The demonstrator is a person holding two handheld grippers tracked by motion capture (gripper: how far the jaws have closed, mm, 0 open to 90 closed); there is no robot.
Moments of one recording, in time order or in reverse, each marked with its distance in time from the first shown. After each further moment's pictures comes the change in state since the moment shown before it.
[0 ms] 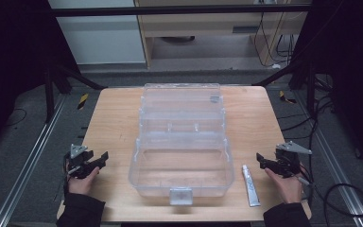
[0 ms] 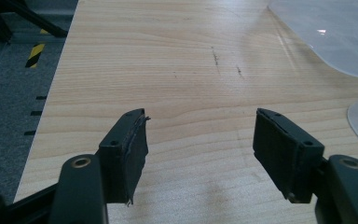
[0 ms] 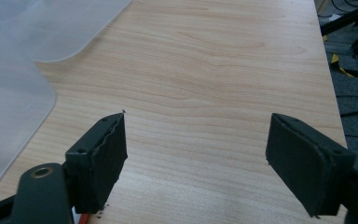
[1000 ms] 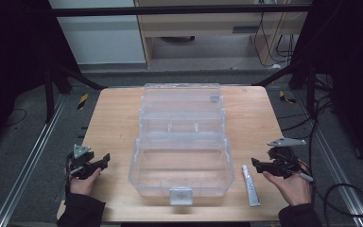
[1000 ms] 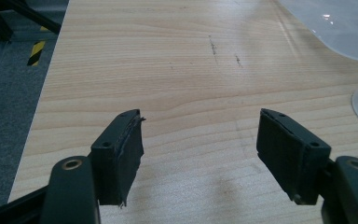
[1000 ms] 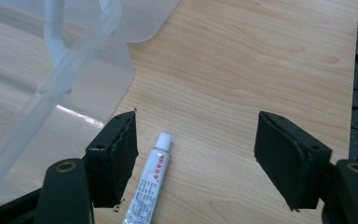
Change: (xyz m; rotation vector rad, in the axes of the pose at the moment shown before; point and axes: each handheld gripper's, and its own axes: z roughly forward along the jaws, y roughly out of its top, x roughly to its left) left arm -0.005 -0.001 0.003 0.034 0.006 0.037; right arm 0.048 0.047 -0.051 0.191 0.060 -0.127
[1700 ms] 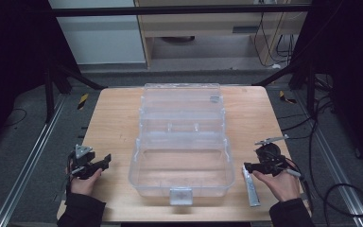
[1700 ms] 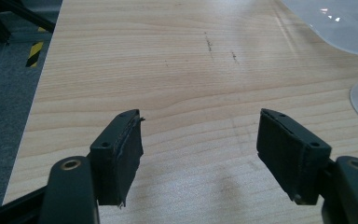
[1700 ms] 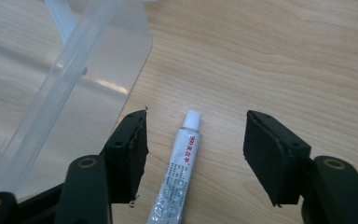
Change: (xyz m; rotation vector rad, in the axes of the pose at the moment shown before) left arm -0.002 0.000 0.001 0.010 -0.001 0.019; right arm 0.017 0.008 0.021 0.190 0.028 0.052
